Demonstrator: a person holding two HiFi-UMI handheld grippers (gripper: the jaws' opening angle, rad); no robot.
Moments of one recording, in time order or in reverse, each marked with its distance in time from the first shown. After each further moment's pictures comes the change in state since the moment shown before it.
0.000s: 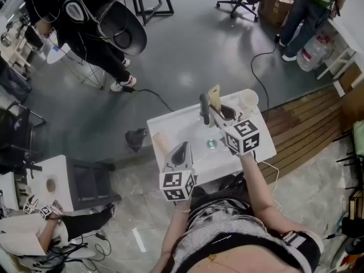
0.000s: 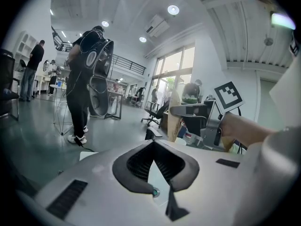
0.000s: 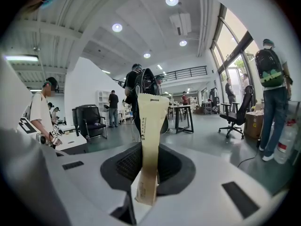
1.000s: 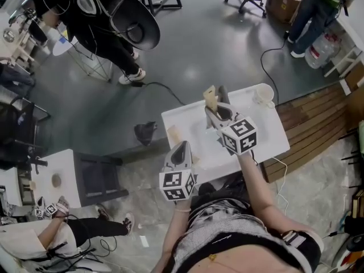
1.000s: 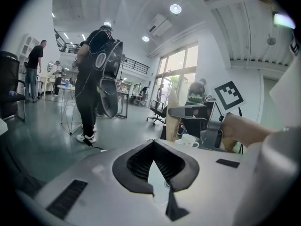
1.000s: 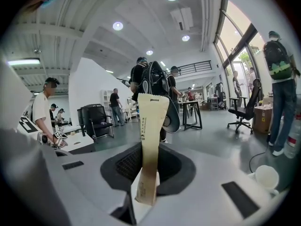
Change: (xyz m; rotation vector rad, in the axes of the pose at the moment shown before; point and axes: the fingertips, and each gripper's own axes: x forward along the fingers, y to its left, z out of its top) left arm -0.040 0.066 -0.009 -0.002 0.014 0.046; right arm 0.048 0.077 -0.016 0.017 0.028 0.066
